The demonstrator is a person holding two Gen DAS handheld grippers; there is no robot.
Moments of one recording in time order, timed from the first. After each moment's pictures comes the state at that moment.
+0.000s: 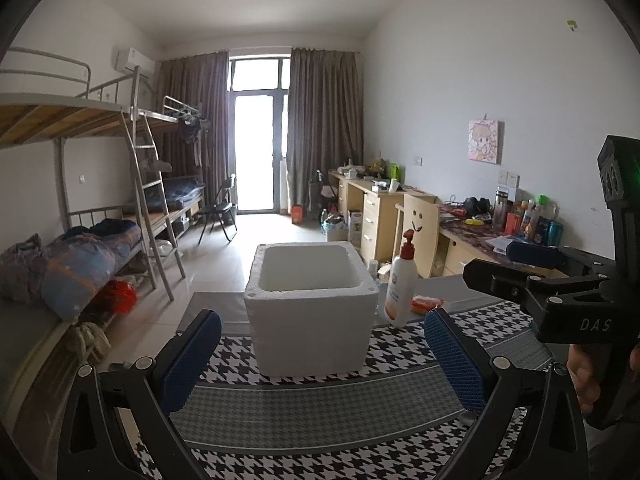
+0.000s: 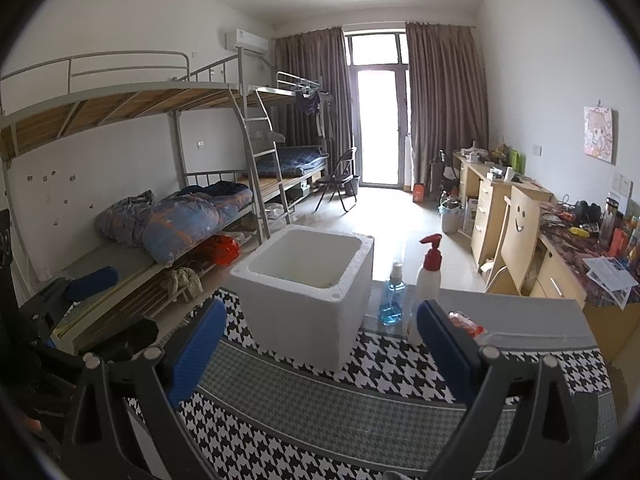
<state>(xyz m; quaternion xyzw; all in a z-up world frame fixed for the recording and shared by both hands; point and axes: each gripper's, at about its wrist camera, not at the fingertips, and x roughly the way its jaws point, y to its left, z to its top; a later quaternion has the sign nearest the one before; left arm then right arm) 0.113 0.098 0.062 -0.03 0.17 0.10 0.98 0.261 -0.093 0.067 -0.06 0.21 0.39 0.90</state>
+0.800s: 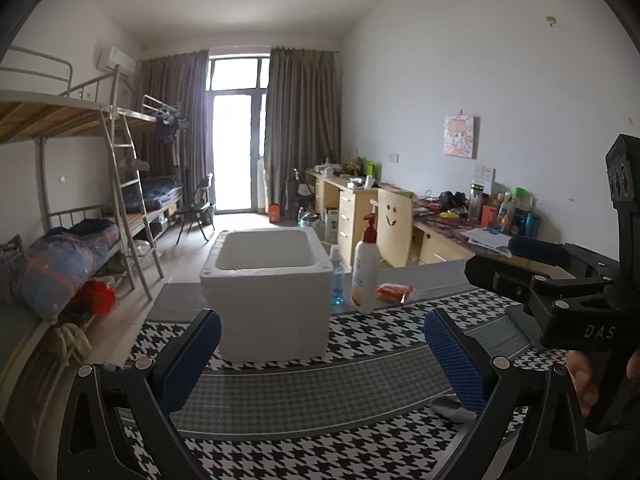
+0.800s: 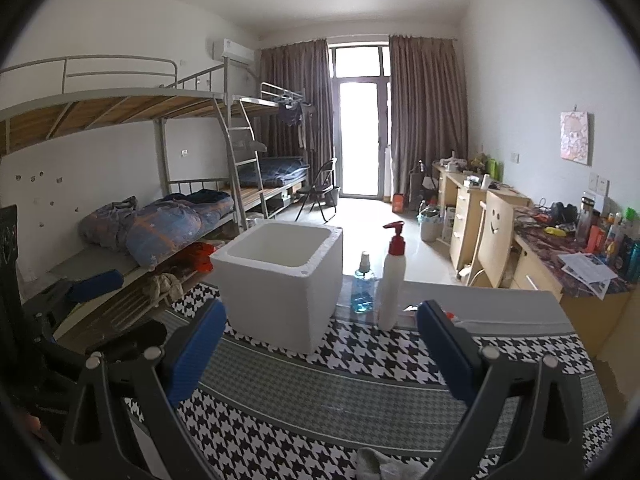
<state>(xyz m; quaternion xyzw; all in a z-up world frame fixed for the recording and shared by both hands) 0.108 0.070 0.044 -0.03 0.17 0.06 0.98 0.237 -0.136 0.049 -0.06 0.18 0.35 0.92</state>
